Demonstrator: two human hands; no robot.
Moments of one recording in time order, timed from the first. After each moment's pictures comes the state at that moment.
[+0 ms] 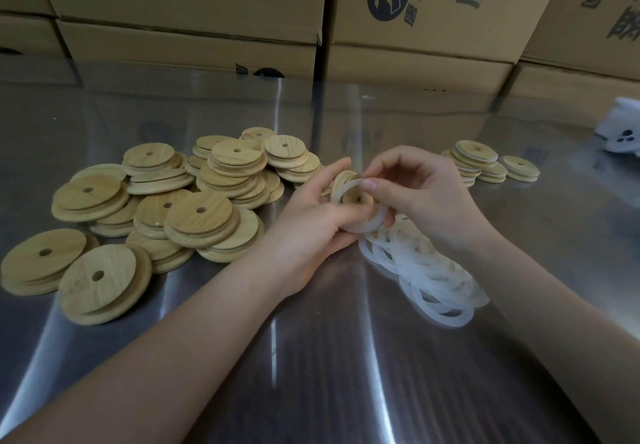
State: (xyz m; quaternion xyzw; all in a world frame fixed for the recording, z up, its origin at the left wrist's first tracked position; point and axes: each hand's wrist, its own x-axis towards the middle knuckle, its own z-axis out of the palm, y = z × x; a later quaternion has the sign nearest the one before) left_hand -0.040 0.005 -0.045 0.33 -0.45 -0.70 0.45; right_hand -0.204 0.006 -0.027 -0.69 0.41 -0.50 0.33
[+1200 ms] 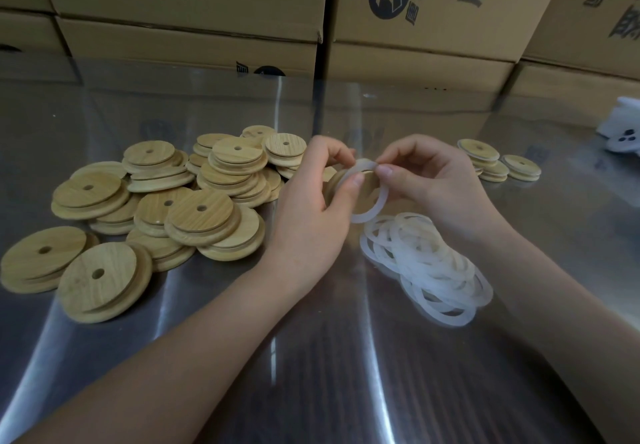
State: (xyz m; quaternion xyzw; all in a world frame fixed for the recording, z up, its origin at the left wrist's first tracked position) left_hand -0.040 0.013 -0.046 0.35 -0.68 -0.31 0.56; right_hand -0.209 0.005 -0.022 -0.67 0.39 -0.53 0.34
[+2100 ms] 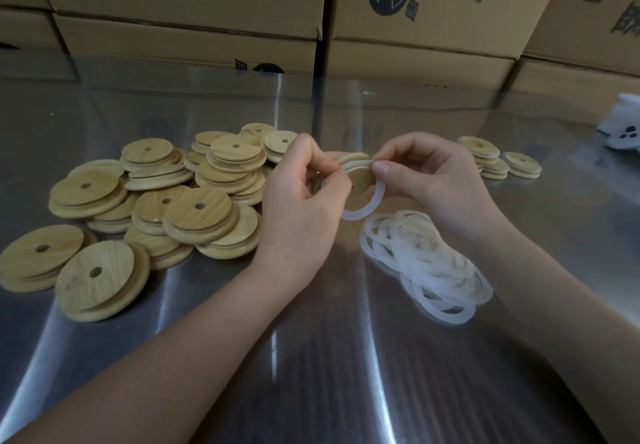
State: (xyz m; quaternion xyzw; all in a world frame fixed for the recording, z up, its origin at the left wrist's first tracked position) left_hand -0.038 0.014 -0.043 0.34 -0.61 -0.36 0.61; right_hand -0.204 0.008 -0.019 -0.66 0.39 -0.54 0.35
